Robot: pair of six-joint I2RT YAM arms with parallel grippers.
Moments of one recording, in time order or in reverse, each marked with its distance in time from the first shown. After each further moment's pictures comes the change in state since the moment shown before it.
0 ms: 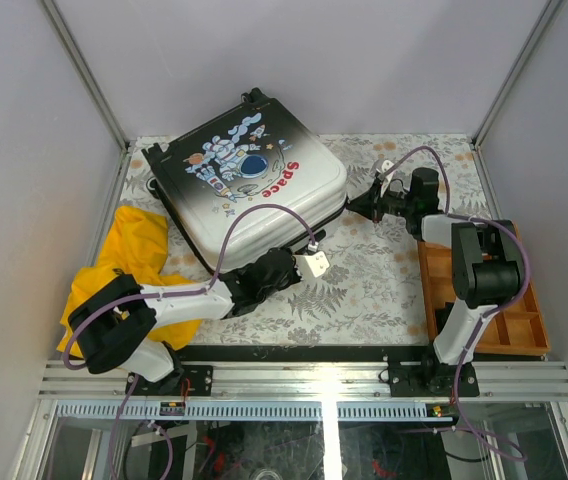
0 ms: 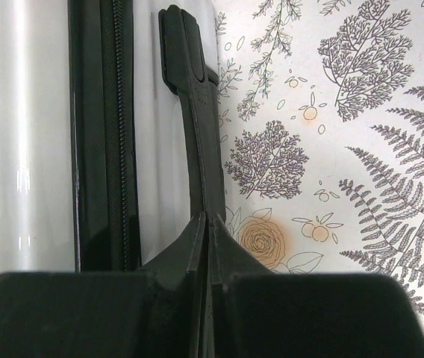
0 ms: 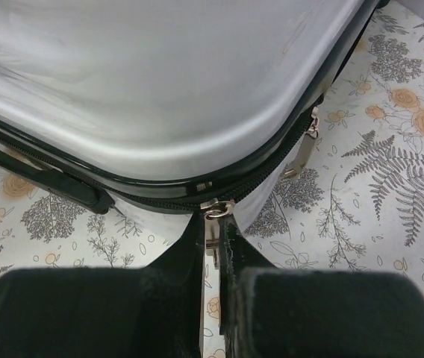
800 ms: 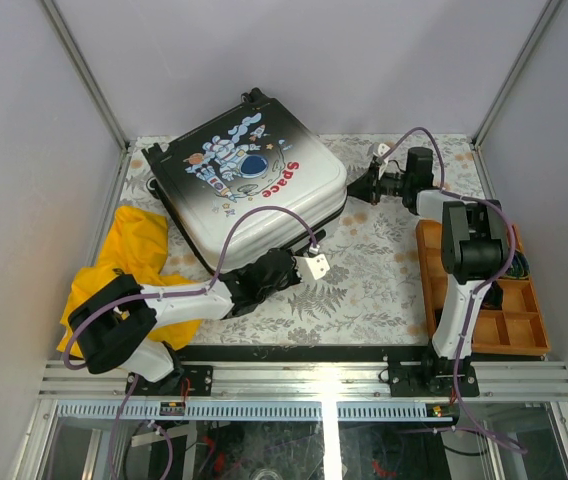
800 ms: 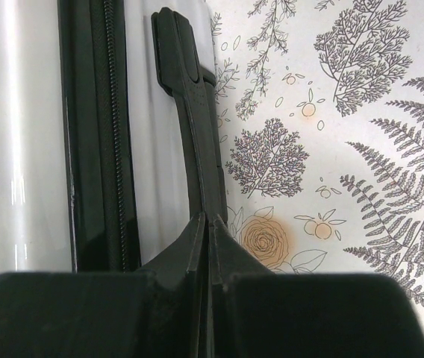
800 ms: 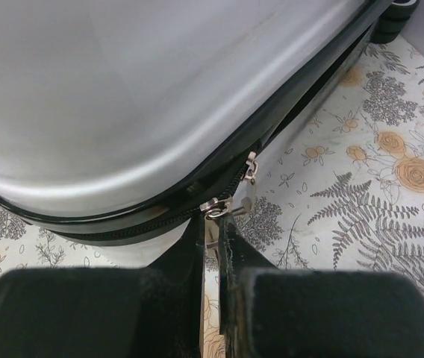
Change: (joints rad) left arm 0.000 0.001 -0.005 0.004 0.012 0.039; right arm -0.019 0.223 0.330 -0.197 -0.149 -0.138
